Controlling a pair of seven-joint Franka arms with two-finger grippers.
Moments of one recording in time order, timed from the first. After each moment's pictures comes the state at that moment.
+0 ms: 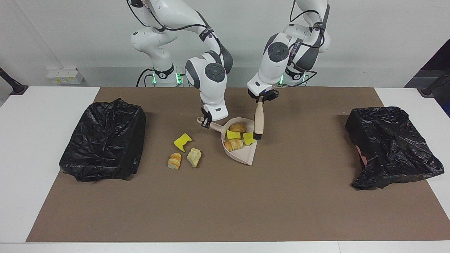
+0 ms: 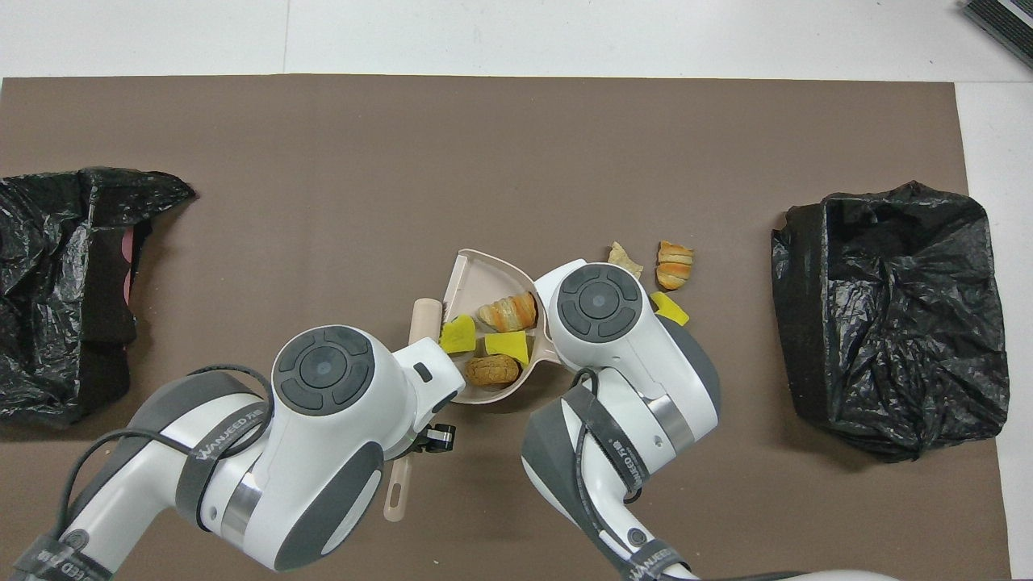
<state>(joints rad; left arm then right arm) -0.62 -0.10 -0.02 -2.18 -0.15 1.88 -0.40 0.59 0.22 -0.04 -1.94 -0.04 2.00 -0.65</state>
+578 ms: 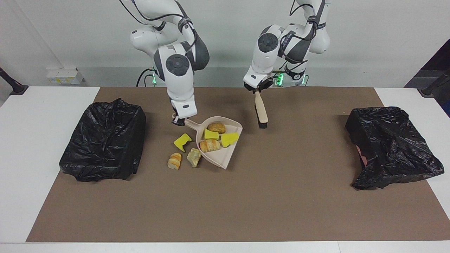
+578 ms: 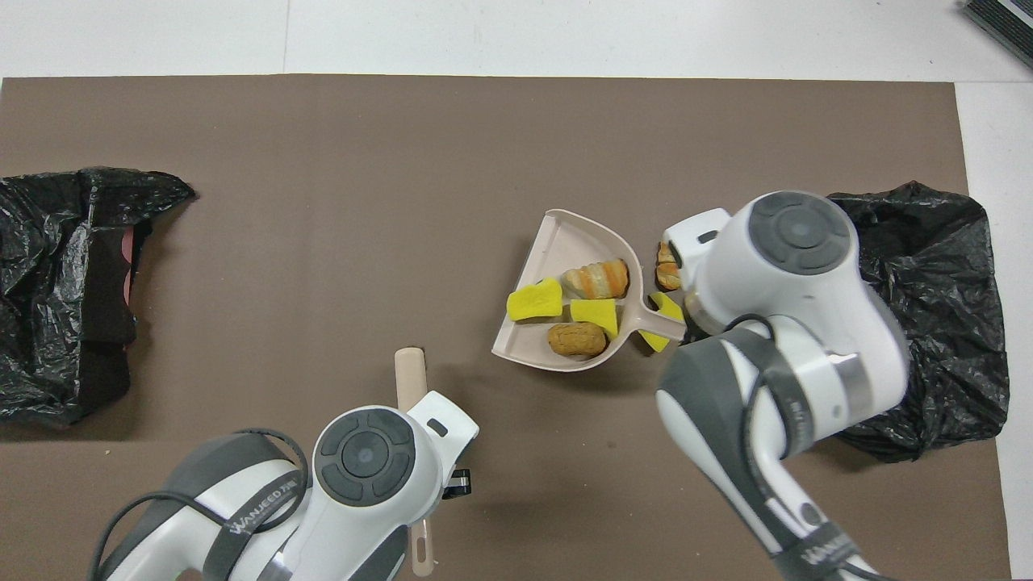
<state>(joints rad) -0.73 -0.19 -0.04 -2.32 -0.16 1.92 -0.74 0.34 0.06 -0.05 -1.93 -0.04 1.84 -0.85</state>
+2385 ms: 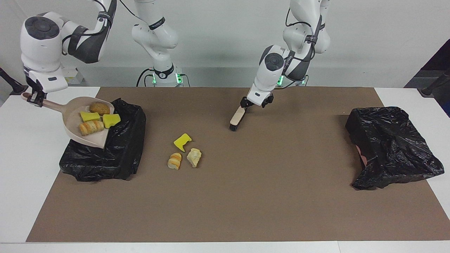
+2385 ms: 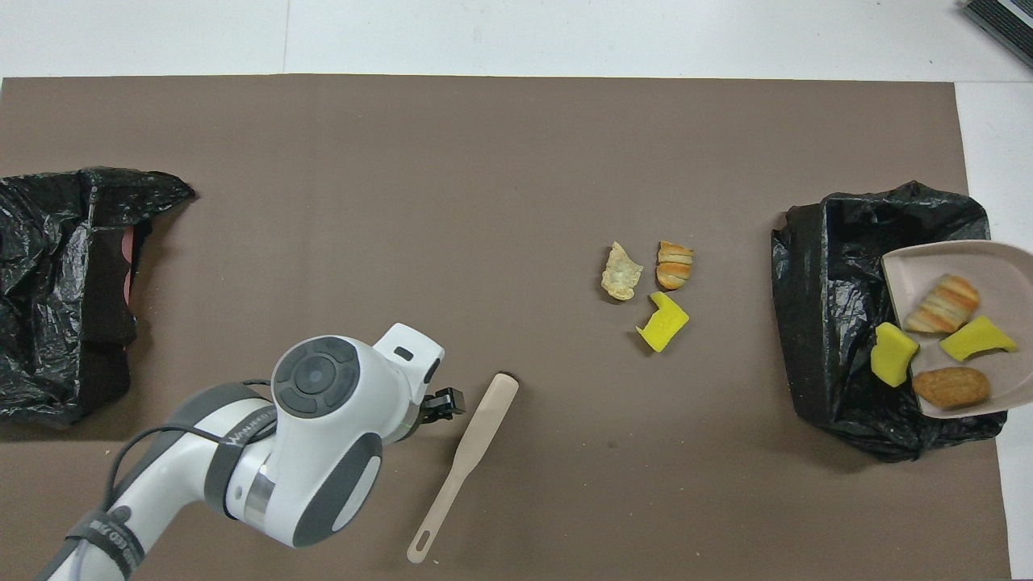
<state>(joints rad) -0.59 -0.04 -0.01 -2.29 -0.19 2.15 -0.65 -0.24 -0.05 -0.05 -1.91 -0.70 1.99 -1.73</state>
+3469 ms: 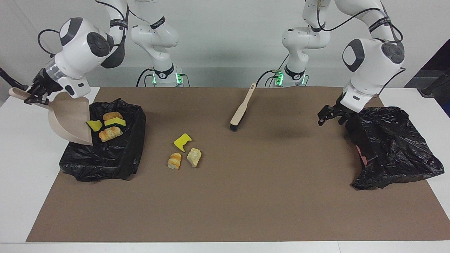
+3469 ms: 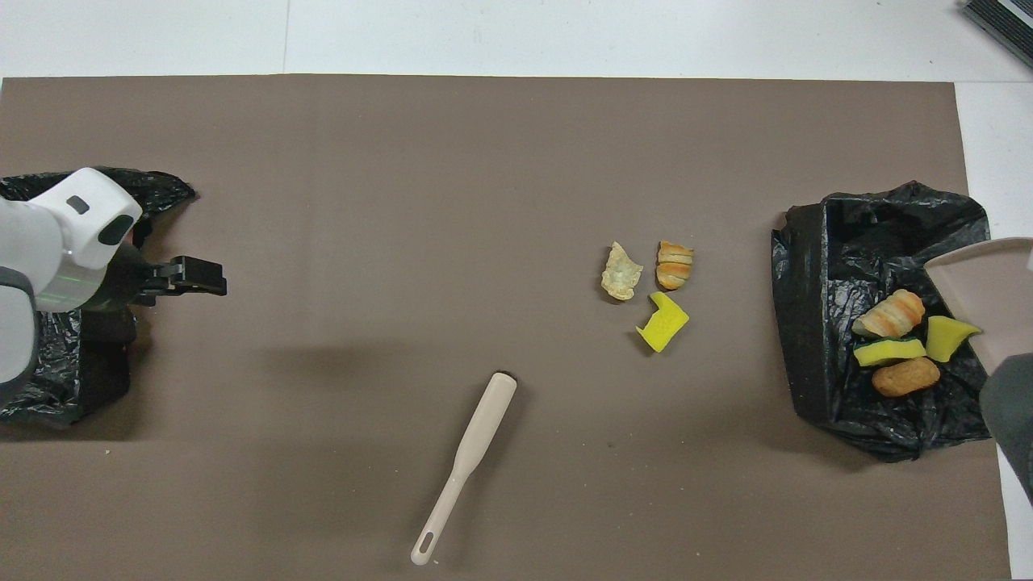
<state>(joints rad) -0.03 -0.02 0.00 -1.94 -0.11 1.91 -0.02 -0.09 -0.11 -0.04 -2.01 -1.17 1.92 -1.57</state>
